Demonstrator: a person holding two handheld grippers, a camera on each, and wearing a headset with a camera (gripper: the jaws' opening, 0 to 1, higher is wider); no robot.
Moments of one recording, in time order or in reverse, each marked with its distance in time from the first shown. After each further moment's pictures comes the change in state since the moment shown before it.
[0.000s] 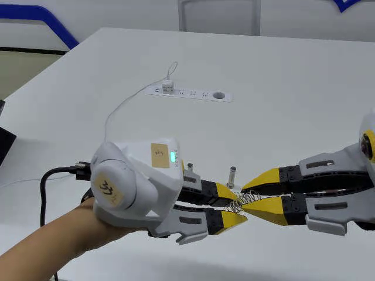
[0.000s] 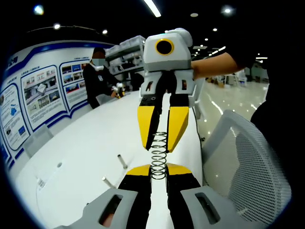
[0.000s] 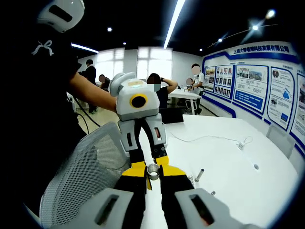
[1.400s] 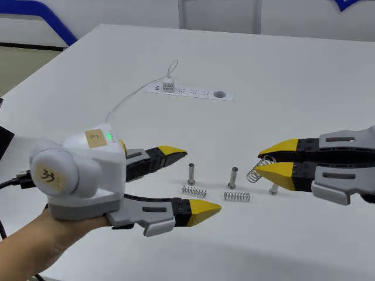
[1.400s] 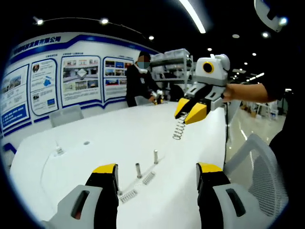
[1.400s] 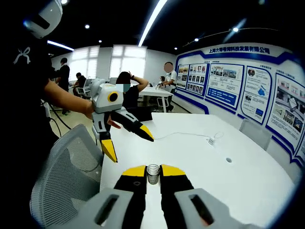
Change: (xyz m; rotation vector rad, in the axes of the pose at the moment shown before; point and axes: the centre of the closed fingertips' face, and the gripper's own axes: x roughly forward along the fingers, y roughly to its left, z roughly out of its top) left arm -0.063 0.067 -0.020 -0.286 -0.124 0.307; right arm -0.029 -0.066 0.000 0.031 0.037 -0.295
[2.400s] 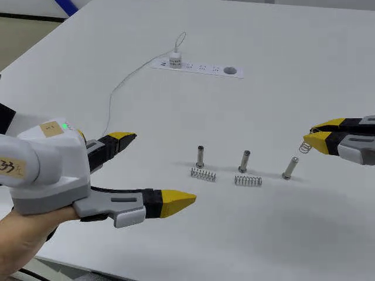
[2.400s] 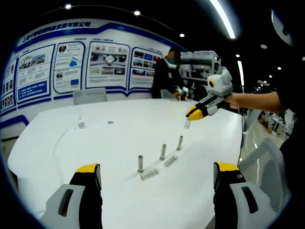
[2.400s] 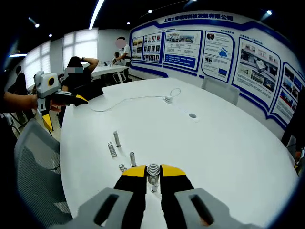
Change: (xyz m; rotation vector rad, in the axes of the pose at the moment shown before) left arm -0.032 0.046 -0.042 -0.153 0.036 0.179; right arm 0.006 -0.102 -0.102 0.244 0.269 -0.316
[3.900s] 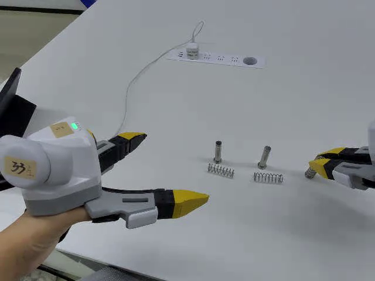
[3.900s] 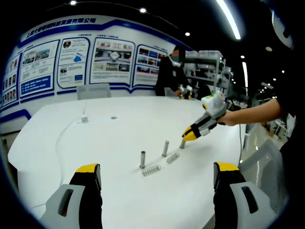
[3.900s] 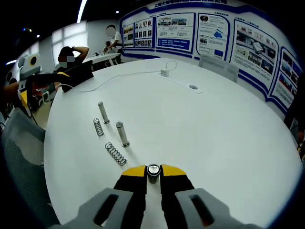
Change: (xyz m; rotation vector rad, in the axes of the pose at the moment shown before) left arm -0.002 0.006 -0.005 -0.037 0.020 0.024; right arm 0.052 0.005 -0.071 0.061 0.124 -0.014
